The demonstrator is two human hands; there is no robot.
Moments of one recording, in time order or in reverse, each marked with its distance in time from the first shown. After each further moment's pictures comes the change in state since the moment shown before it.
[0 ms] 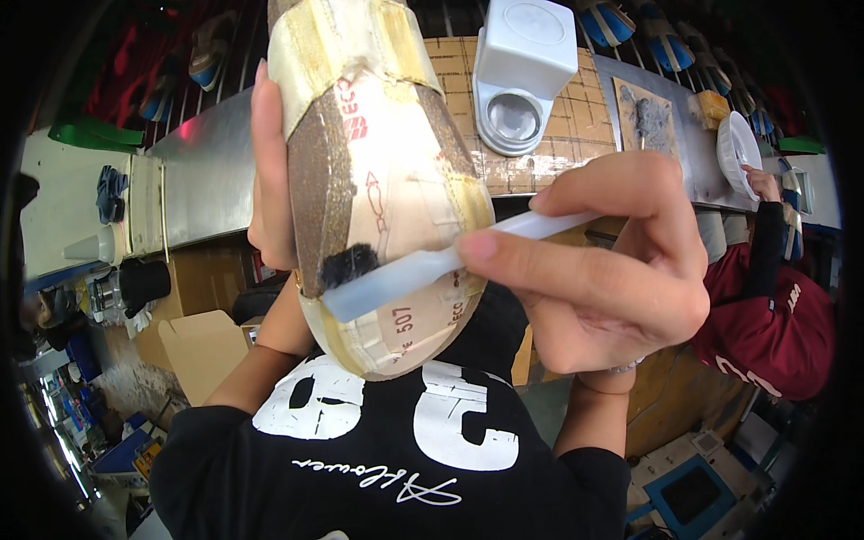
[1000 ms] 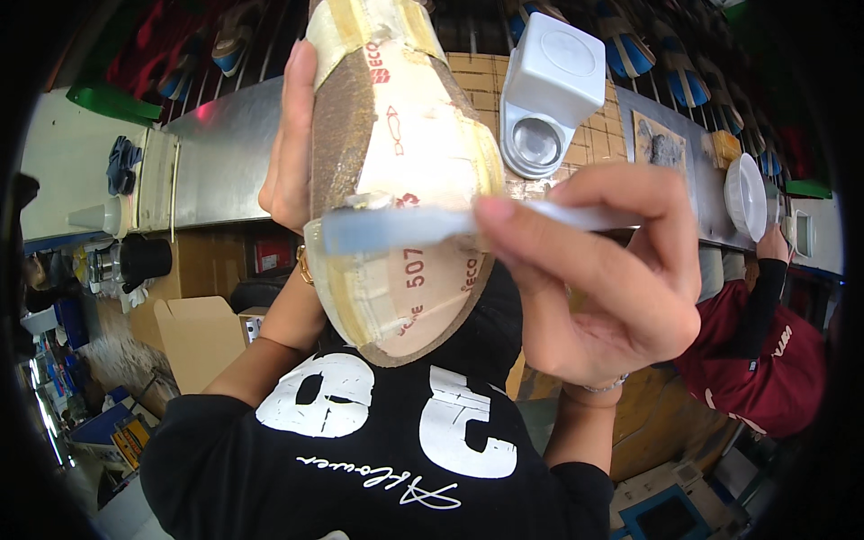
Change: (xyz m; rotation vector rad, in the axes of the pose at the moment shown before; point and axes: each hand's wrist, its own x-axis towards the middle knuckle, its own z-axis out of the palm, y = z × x) left_hand 0.031 -0.005 0.008 0.148 0.232 0.302; right_hand 0.014 -0.015 0.017 -0.061 0.127 0.082
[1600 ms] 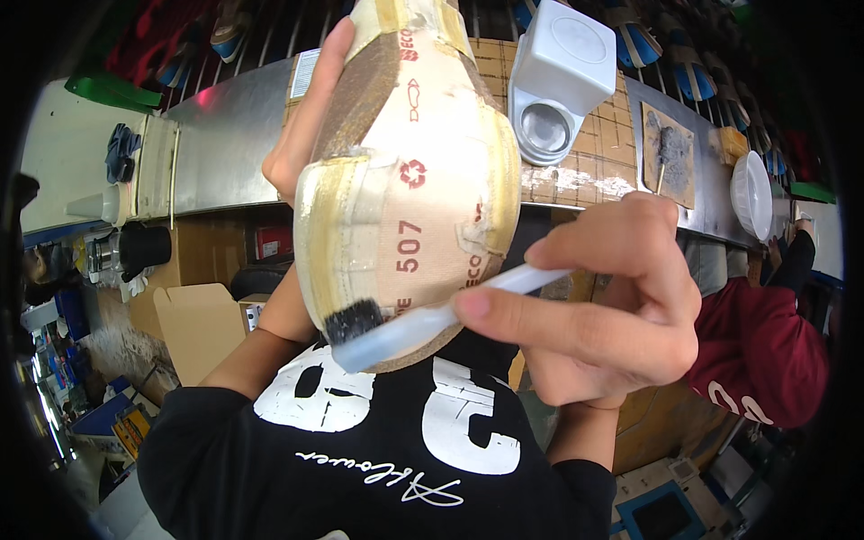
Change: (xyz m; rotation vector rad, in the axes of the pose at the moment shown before) left_hand 0.000 0.009 -0.015 -0.093 -0.164 -0.198; right_hand -0.012 0.005 -0.014 0.101 -0.192 -0.106
